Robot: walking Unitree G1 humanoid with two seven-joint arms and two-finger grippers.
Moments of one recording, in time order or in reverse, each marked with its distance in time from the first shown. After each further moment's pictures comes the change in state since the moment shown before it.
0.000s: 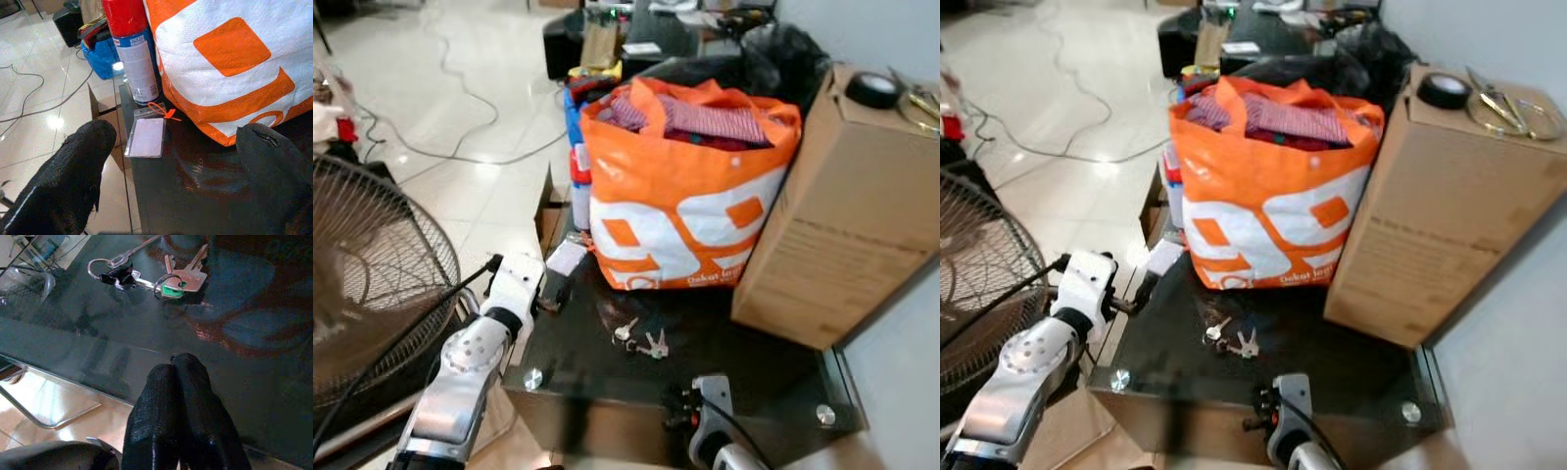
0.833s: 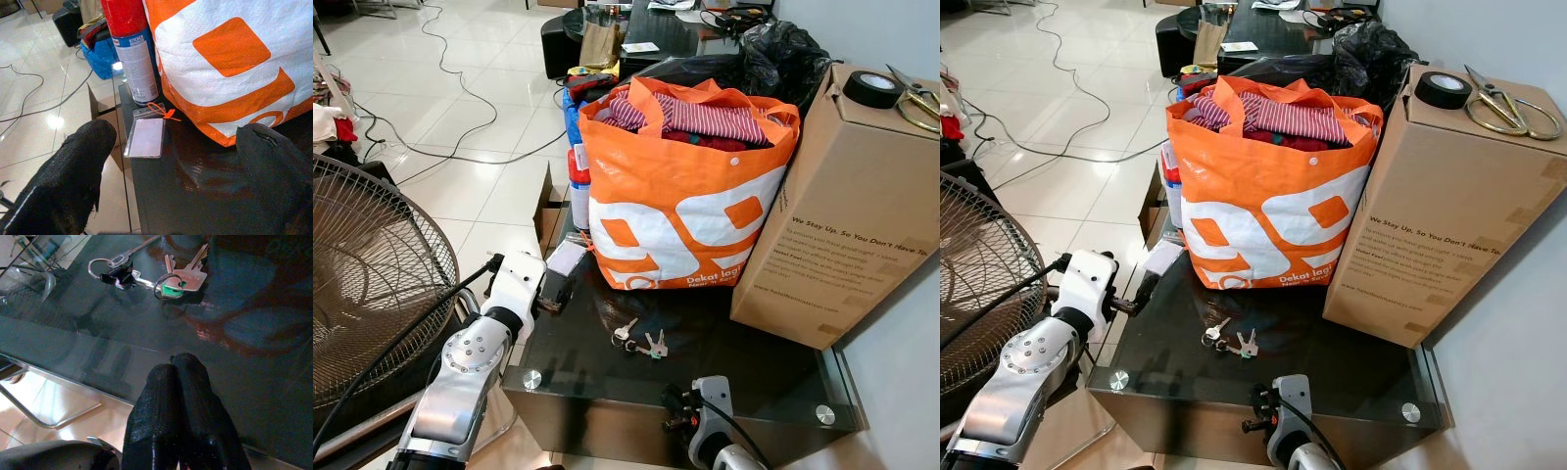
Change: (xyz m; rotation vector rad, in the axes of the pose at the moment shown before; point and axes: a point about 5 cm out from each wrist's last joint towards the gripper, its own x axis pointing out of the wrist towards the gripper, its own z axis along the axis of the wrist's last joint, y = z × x) left arm 0.000 0.000 0.000 0.000 0.000 0.000; right arm 0.000 0.000 0.000 -0.001 -0.001 0.001
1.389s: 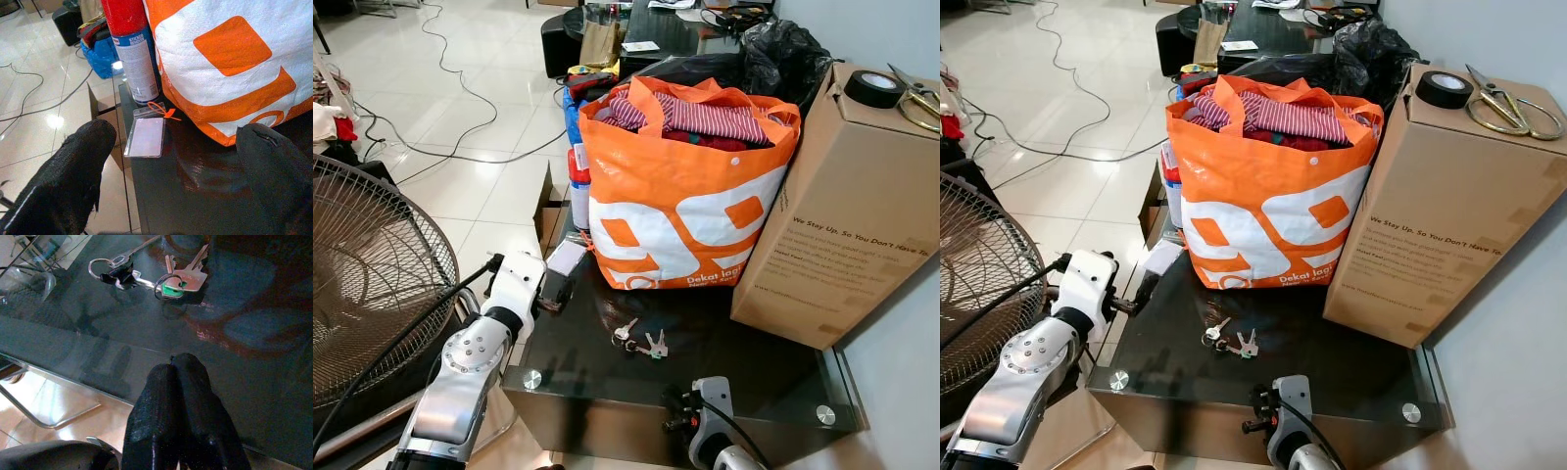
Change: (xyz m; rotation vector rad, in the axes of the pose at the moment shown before) left arm 0.000 0.000 0.000 0.000 -0.001 -0.001; right arm 0.003 -0.005 0.009 -0.051 -0.043 -0.123
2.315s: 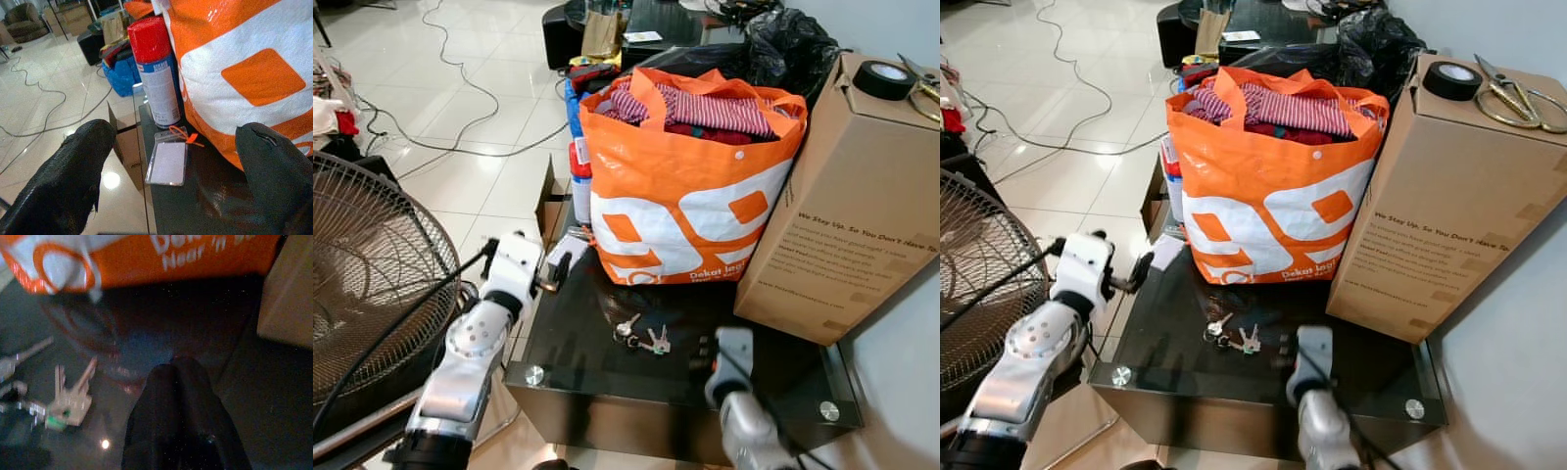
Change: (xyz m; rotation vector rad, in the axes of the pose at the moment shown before) left arm 0.014 0.010 0.013 0.022 -0.108 0.088; right arm 0.024 -0.025 0.062 -0.040 -0.171 -0.205
